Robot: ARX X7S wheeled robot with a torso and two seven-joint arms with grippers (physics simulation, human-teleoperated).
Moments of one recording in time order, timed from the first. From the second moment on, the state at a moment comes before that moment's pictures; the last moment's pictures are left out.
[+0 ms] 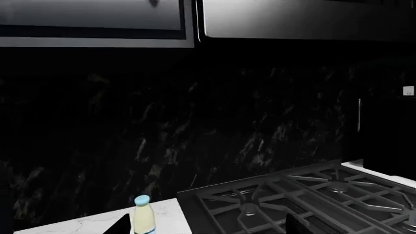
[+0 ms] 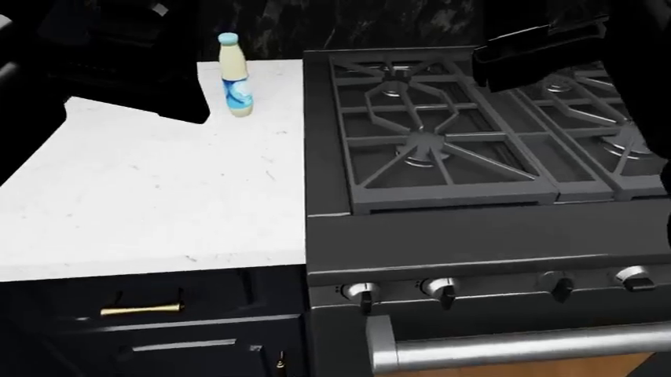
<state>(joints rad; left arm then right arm) -1.50 -0.96 0.53 0.67 -1.95 -0.71 -1.06 1.72 0.78 -0.68 -0.52 1.89 1.08 1.43</state>
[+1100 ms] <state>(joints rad) -1.51 -0.96 0.53 0.67 -1.95 -0.72 -1.07 1.81 0.80 -0.72 -0.50 1.96 1.07 1.48</state>
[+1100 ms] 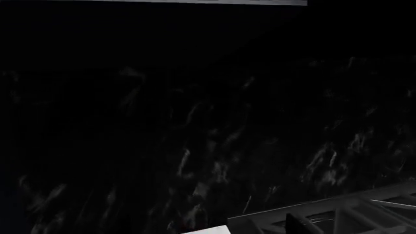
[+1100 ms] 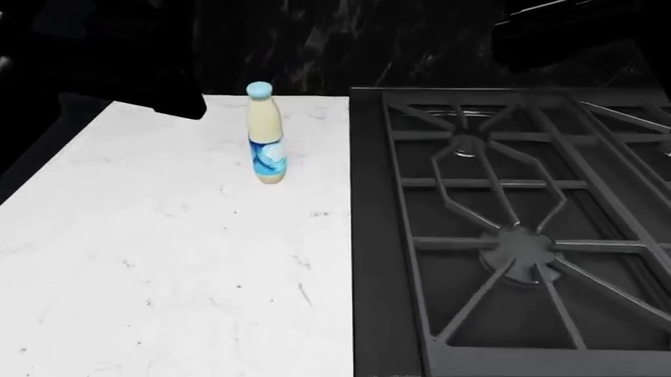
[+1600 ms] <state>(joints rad) -1.51 -0.96 0.53 0.66 -1.96 -0.72 -1.07 1.87 0.82 -0.81 -0.49 2.03 1.08 1.53</state>
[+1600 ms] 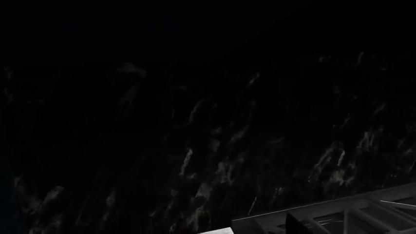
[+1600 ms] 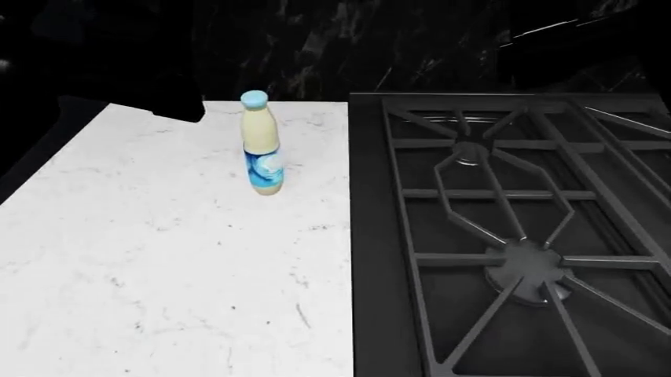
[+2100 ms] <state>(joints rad) -1.53 -0.90 0.70 0.55 -1.90 -0.90 -1.09 1.93 0.85 -0.87 -0.48 2.06 1.05 1.52</state>
